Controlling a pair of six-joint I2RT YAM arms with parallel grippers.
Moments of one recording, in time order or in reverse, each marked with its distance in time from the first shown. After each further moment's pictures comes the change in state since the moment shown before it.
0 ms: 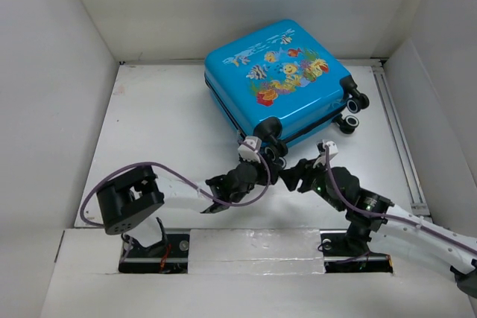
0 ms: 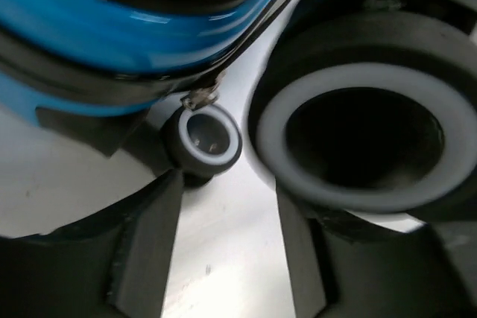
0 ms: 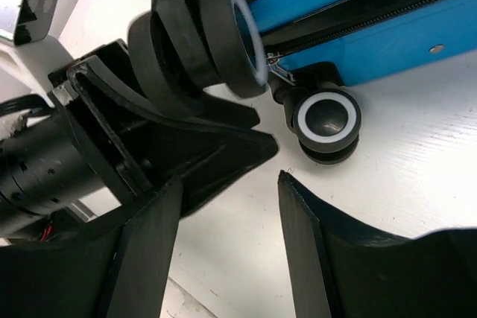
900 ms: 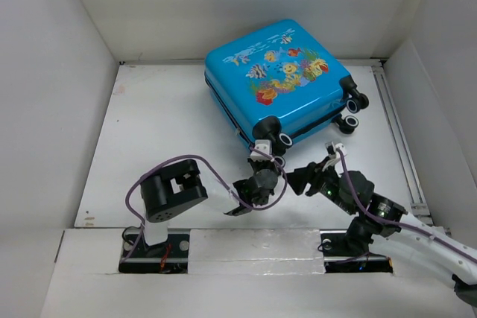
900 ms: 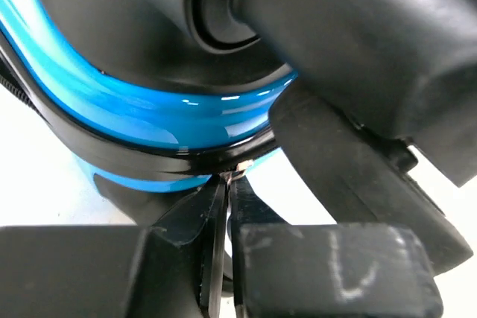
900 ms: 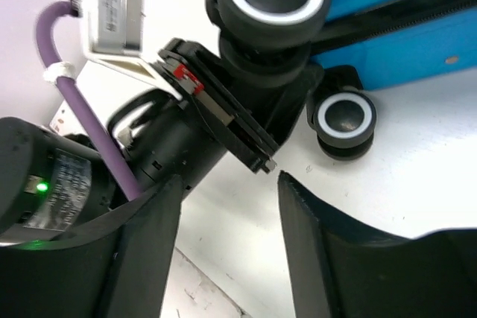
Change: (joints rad) left arm -0.097 0.339 0.186 0.307 -0.584 0.249; right arm -0.012 -0.161 0.012 -0.090 -0.094 -0.024
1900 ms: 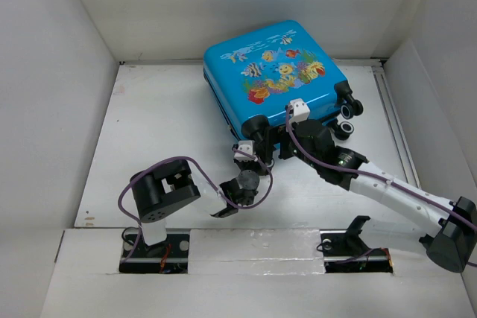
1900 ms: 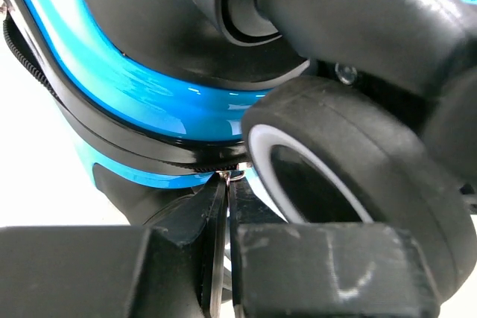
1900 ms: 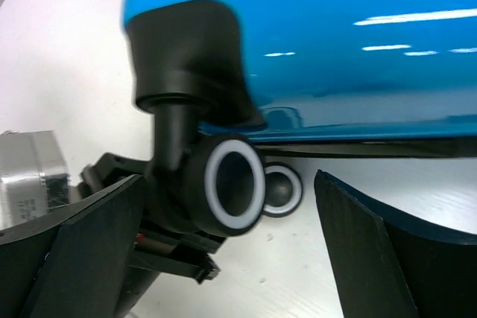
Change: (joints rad) left arm 0.052 -0.061 -0.167 0.193 0.055 0.013; right arm -0.140 0.658 0.469 -0.027 -0.016 -0.207
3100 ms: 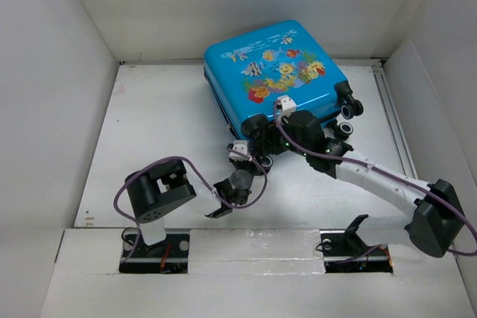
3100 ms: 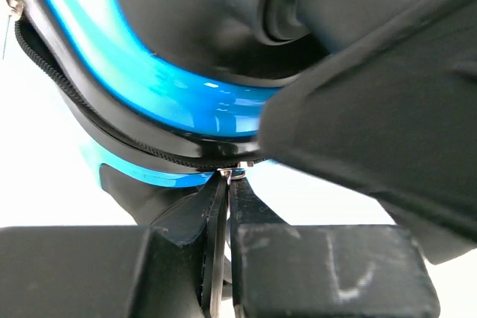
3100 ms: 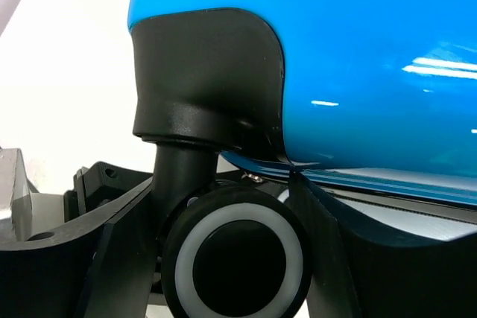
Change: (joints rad) left arm 0.028 -0.030 -0.063 0.053 0.066 0.012; right arm -0.083 0.175 0.035 0.098 -0.248 -0.023
